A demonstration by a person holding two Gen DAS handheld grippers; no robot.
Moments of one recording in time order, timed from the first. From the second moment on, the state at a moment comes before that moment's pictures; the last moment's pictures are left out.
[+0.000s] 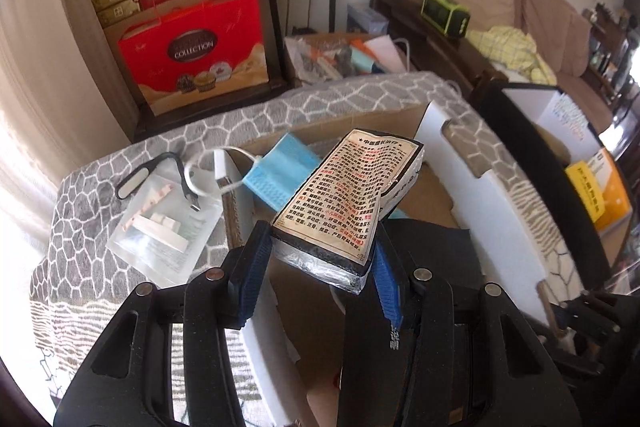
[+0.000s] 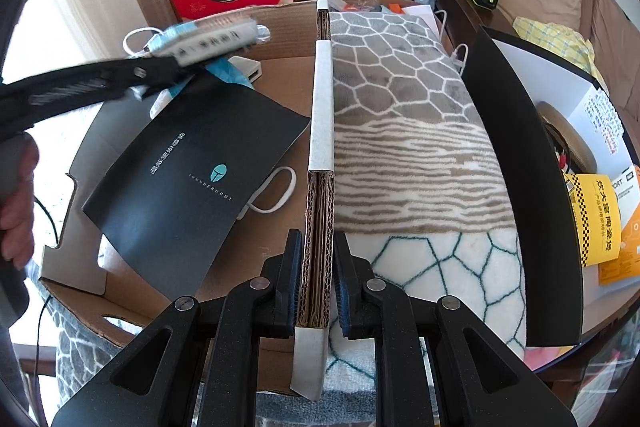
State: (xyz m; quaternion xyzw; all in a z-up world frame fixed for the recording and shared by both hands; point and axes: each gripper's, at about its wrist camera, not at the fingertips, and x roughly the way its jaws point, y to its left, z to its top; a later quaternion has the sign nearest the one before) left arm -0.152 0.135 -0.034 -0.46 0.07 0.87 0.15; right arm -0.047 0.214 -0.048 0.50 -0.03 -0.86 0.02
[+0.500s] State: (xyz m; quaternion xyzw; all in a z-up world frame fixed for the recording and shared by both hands) left arm -0.150 0.134 -0.035 -0.48 0.08 0.86 0.17; right arm -0.046 0.214 -0.047 0.50 -0.03 -0.86 0.02
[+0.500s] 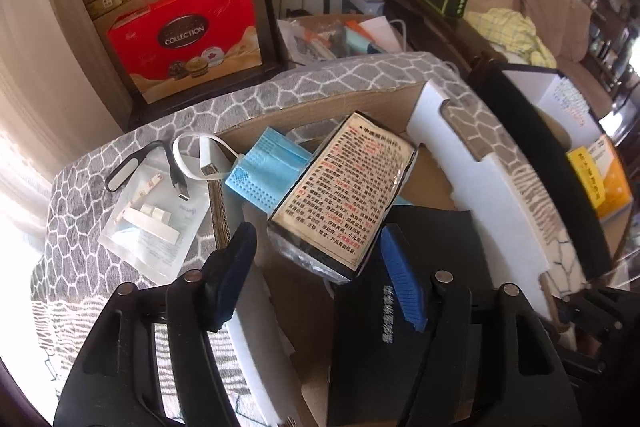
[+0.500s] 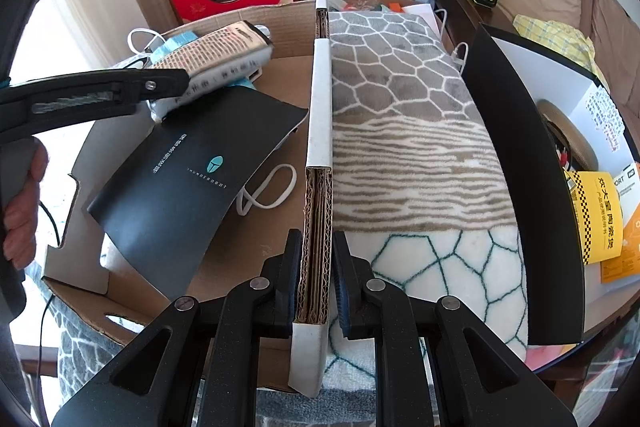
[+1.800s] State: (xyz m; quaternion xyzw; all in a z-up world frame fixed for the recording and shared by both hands) left arm -0.205 -0.071 -0.069 -0.51 -0.19 0.84 0.07; right arm -0.044 0.214 -0.043 0.50 -0.02 -0.87 0.02
